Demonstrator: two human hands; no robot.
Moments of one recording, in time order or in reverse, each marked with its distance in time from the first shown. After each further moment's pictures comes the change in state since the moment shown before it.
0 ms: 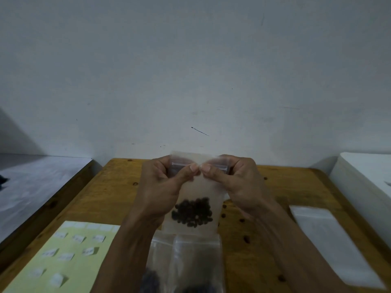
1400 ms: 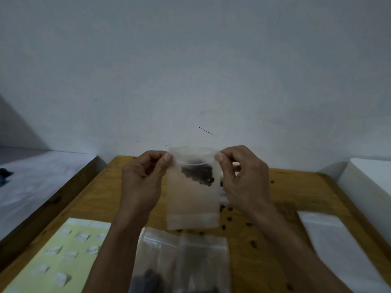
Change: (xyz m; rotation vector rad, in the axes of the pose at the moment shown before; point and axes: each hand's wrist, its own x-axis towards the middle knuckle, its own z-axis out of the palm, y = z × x) left_hand 0.016 -0.023 -0.045 0.203 0.263 0.110; right_hand 0.023 0.028 0.007 -0.750 0.345 -0.549
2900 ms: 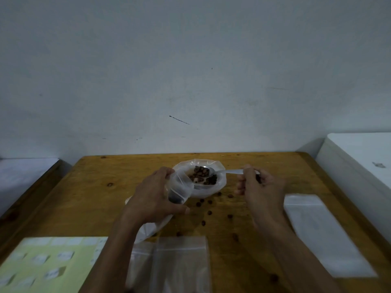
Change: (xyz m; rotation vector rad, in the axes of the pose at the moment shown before) left_hand 0.015 -0.061 0.048 0.913 -0.657 -0.106; right_hand -0.040 0.076 -0.029 0.430 0.273 0.847
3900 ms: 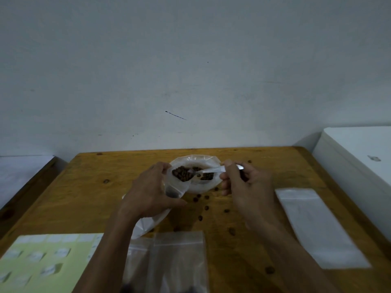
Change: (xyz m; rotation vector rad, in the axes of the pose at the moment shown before) left_hand 0.002 0.002 -0.001 -0.007 -0.013 0.001; right_hand -0.020 -0.012 0.002 -0.069 -0.249 -0.145
